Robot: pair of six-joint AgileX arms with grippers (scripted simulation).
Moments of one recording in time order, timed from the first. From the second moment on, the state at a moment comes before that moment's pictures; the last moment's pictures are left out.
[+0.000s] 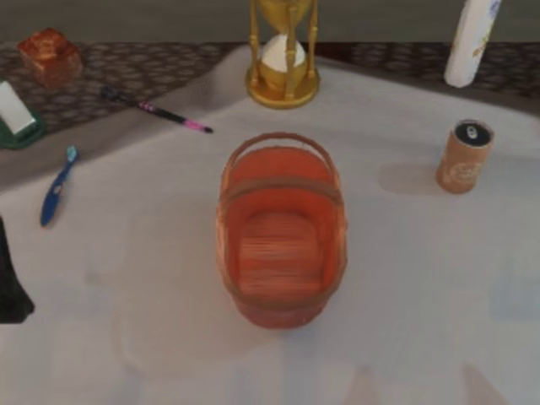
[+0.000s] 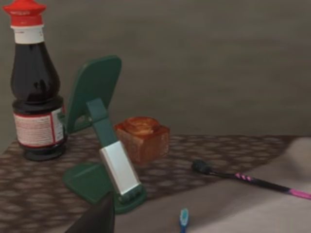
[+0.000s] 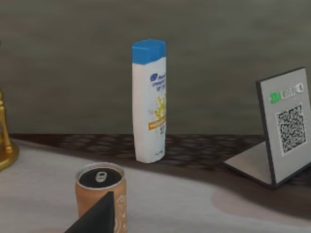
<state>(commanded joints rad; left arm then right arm) 0.00 0.00 0.00 0.00 0.00 0.00 0.00 0.00 0.00 0.00 0.00 0.00</state>
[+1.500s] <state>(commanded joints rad) 0.00 0.00 0.00 0.00 0.00 0.00 0.15 2.01 1.87 -1.14 0.00 -0.47</state>
